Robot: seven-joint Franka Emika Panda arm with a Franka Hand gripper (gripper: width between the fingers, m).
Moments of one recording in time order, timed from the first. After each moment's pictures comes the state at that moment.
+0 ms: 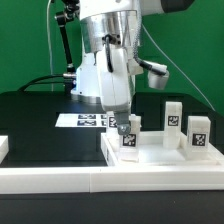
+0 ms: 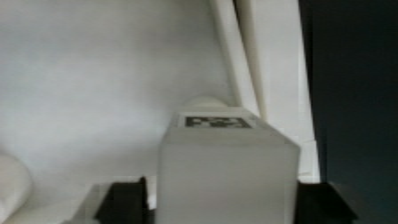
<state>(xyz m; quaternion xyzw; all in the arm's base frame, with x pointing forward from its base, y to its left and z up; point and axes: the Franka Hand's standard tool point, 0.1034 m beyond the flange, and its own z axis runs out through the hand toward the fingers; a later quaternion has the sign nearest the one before) 0.620 -0.002 0.076 -0.65 0.76 0.01 0.09</state>
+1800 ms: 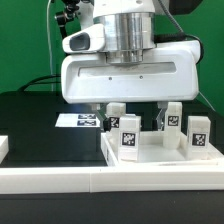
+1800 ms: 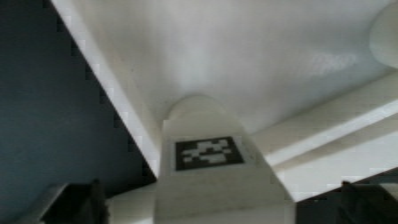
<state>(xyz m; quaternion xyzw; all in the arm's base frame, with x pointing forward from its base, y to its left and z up) 0.619 0.008 0.075 -0.99 0.16 -0.03 0.05</state>
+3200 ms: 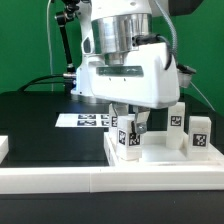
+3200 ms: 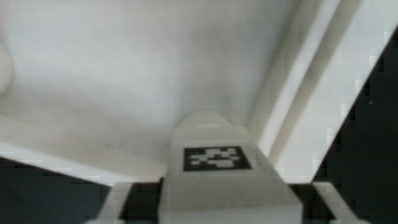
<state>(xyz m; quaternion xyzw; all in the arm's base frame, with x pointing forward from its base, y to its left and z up) 0.615 0.010 0.073 -0.82 0.57 -0.01 0.07</state>
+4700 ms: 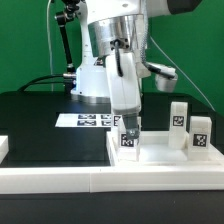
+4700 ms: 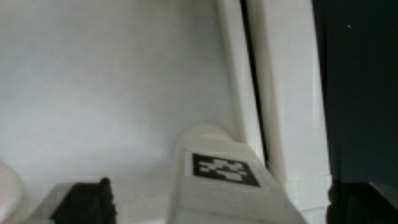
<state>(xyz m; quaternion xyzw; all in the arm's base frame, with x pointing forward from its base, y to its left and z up) 0.617 0.012 0.071 -0.67 0.74 0.02 0.10</state>
